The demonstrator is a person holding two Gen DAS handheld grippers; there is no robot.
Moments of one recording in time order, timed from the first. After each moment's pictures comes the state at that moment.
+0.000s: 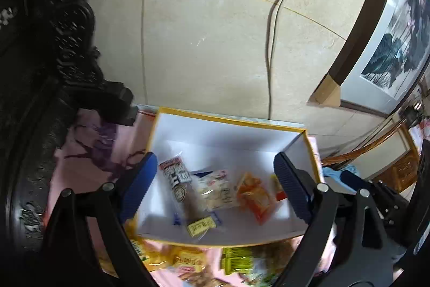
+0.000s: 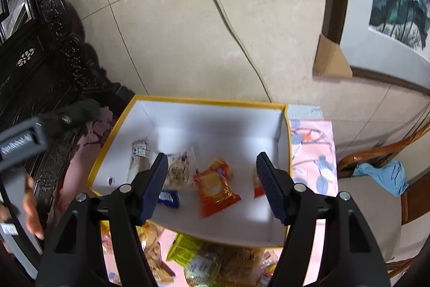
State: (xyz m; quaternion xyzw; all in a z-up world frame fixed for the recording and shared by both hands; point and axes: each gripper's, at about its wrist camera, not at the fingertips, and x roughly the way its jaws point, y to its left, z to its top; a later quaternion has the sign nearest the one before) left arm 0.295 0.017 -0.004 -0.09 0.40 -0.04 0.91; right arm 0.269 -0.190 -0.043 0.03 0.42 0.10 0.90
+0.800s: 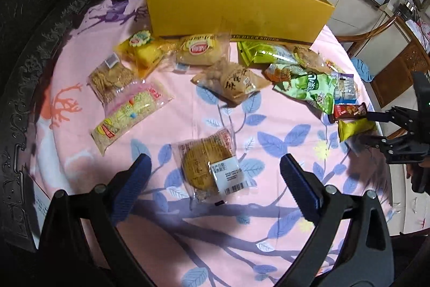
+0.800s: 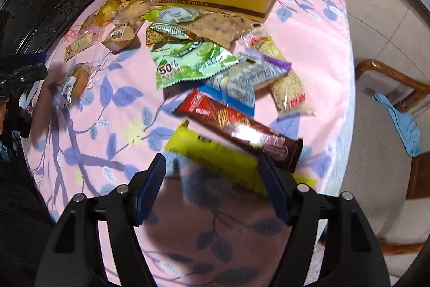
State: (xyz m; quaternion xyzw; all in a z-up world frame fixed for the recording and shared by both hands) left arm 0.035 0.008 -0.156 0.00 0.52 -0.07 0.85; right arm 0.051 -0.282 -0.215 -0.07 0.56 0.22 0.80
